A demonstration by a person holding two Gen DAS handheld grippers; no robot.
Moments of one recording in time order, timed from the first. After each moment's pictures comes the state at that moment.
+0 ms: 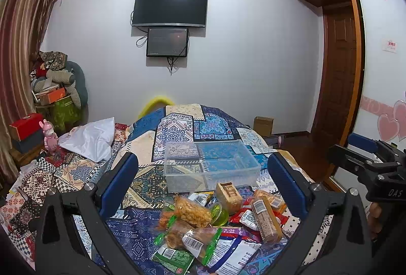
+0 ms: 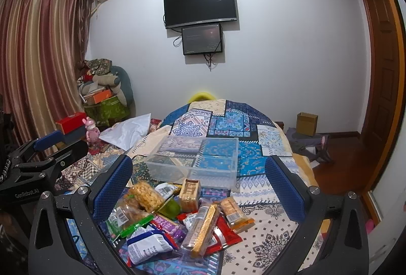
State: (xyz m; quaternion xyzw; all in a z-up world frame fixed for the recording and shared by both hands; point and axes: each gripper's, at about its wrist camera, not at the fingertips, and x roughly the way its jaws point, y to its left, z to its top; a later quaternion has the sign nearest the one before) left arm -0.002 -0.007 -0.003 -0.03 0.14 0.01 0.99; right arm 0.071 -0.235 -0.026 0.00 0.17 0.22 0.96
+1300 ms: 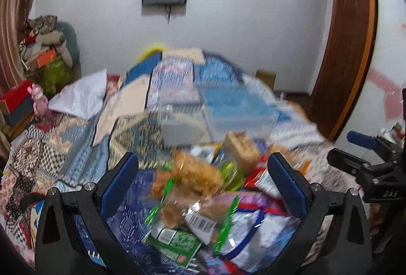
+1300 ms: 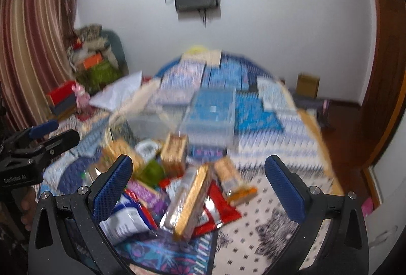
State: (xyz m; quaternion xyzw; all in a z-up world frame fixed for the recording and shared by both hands) left arm 0.068 0.007 -0.085 -0.04 0.30 0.00 0.95; right arm 0.131 -0.231 -0.105 -0.01 0.30 0.21 0.93
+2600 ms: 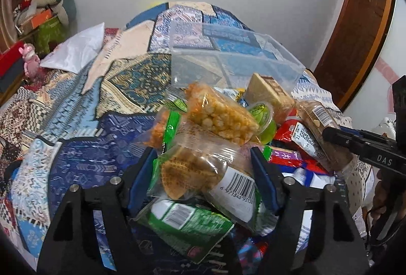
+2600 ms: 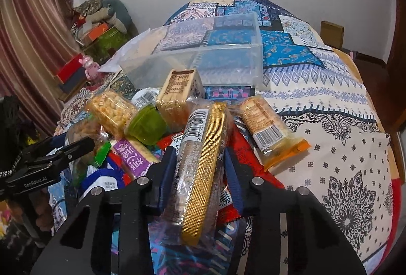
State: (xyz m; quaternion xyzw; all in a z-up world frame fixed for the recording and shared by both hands) left arm 0.082 0.038 -0.159 -0.08 0.38 -0.01 0.92; right arm 0.162 -0.218 -0.171 0.02 0.41 0.26 0.87
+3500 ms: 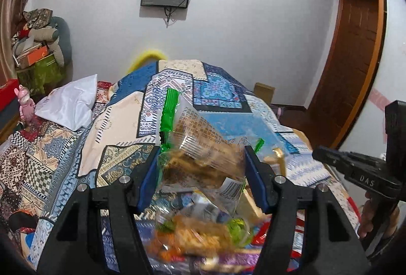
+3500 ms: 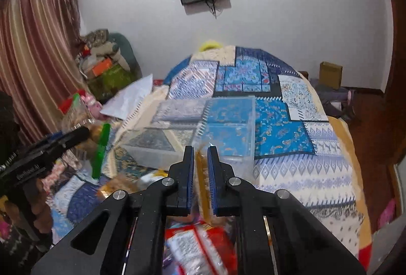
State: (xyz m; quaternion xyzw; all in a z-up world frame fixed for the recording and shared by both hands) left arm 0.160 0.043 -0.061 -0.08 0.27 -0.02 0.96; right arm 0.227 -0.211 -0.093 0.02 0.33 0.26 0.91
